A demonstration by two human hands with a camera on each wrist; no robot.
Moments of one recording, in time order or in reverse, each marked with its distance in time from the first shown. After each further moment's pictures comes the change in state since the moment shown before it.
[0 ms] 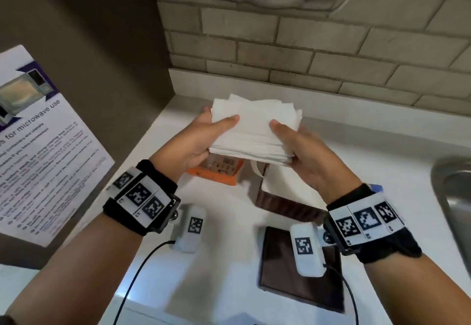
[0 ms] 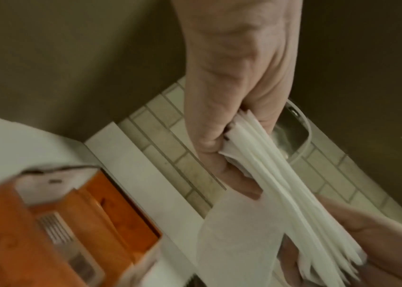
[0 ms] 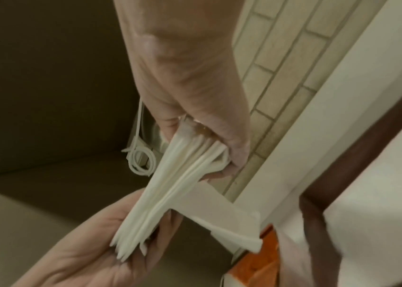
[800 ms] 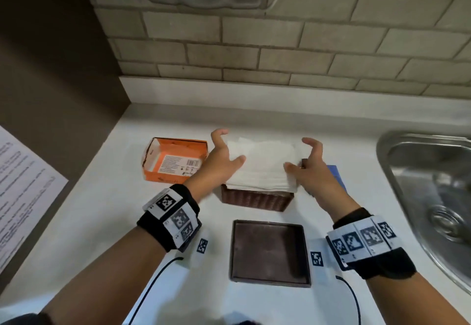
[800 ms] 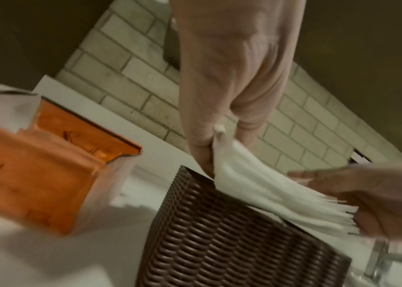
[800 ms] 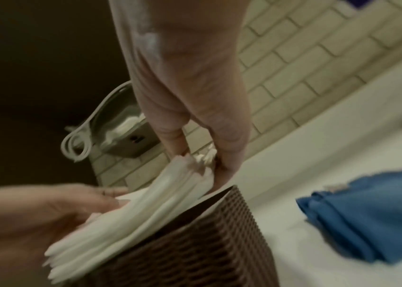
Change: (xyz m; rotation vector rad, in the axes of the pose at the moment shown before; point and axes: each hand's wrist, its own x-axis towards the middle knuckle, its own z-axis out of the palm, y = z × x) left_hand 0.007 -0.072 0.090 0.704 -0.084 0.128; right_hand -0.050 0.051 -0.107 -0.480 0.412 0.044
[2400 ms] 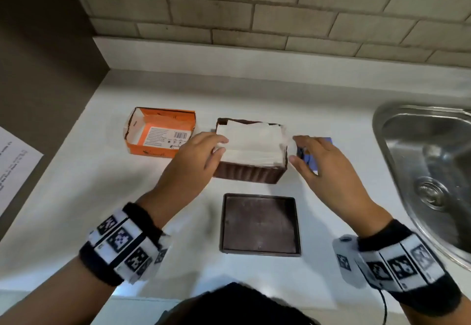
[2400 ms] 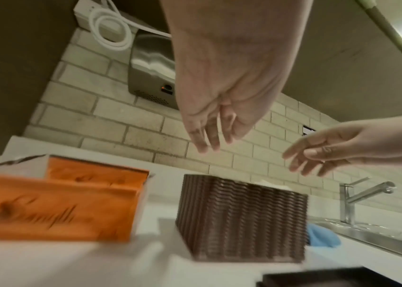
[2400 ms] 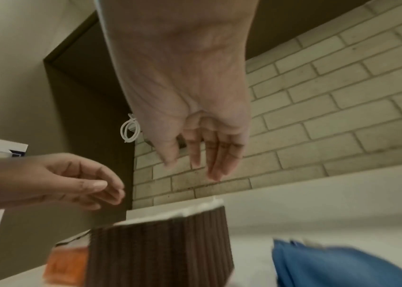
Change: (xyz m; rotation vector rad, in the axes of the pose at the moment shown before) left_hand -0.049 -0.042 -0.008 0.336 0.135 0.528; right_hand -0.045 0.025 -0.025 -0.703 0.073 -0.472
